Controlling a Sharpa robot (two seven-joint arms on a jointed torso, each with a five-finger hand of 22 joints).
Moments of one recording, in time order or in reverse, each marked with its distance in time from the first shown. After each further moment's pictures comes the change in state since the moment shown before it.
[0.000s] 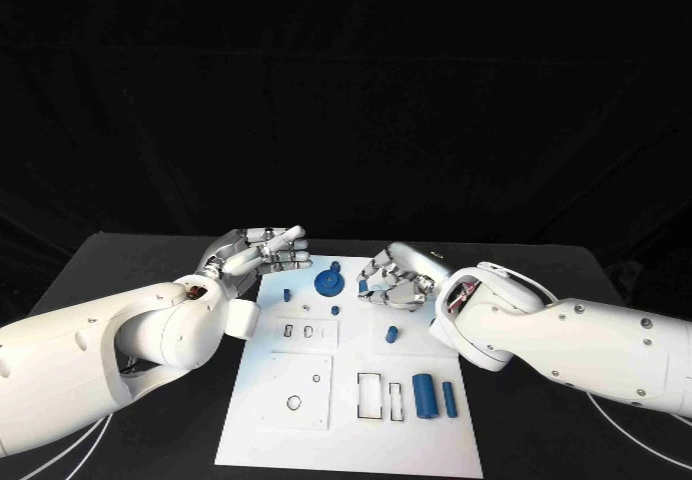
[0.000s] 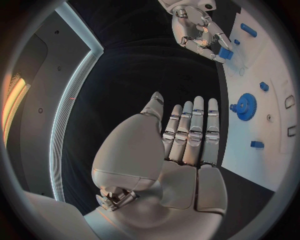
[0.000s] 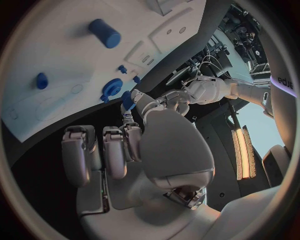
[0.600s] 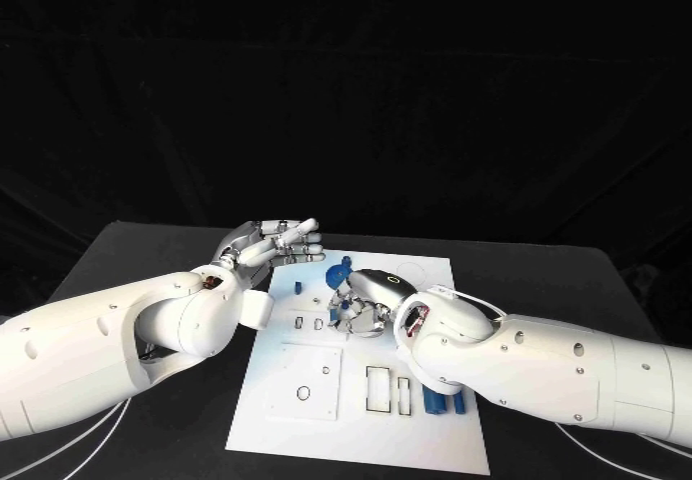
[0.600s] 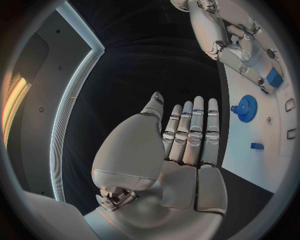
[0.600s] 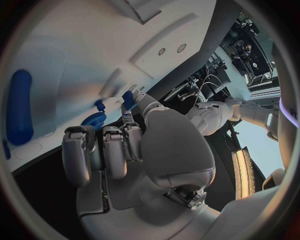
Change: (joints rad) left arm 0.000 0.020 0.000 -0.008 0.002 0.000 -0.003; left_hand 0.000 0.000 0.000 0.000 0.000 0.000 0.000 0.000 0.000 0.000 0.000 0.000 0.000 0.000 0.000 0.000 0.001 0.000 0.000 0.000 0.000 0.000; right arm -0.077 0.180 -0.016 -0.068 -0.164 0.045 -0.138; right_hand -0.022 -0.009 -0.002 0.010 0.000 -0.001 -0.001 0.008 0.001 0.000 0.000 0.000 0.000 0.000 0.000 0.000 0.000 0.000 0.000 0.000 0.000 0.001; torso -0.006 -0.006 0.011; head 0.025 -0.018
